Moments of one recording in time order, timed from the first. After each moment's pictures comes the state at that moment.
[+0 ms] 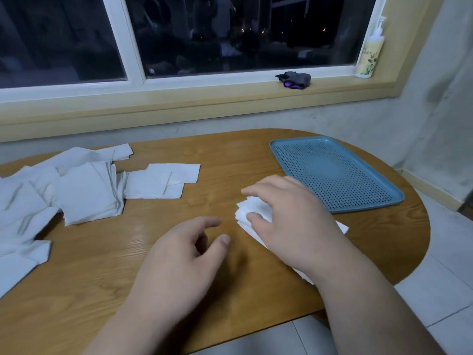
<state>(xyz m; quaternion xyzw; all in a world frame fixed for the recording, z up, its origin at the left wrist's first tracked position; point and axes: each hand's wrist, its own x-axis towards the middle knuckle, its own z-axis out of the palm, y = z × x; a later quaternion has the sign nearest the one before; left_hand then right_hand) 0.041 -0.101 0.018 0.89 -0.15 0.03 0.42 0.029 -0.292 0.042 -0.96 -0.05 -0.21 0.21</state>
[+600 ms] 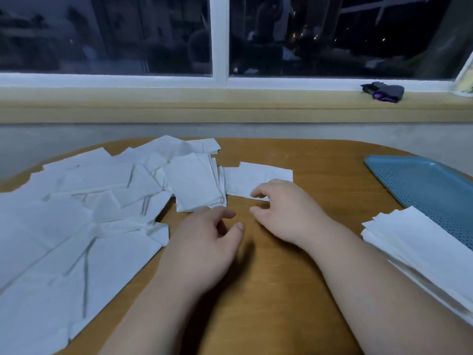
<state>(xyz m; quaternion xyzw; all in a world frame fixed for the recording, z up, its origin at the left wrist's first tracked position) 0.105 0.044 0.013 0.92 -0.05 0.05 0.39 0.163 -0.134 0.017 -0.98 -0.09 -0.07 0.18</state>
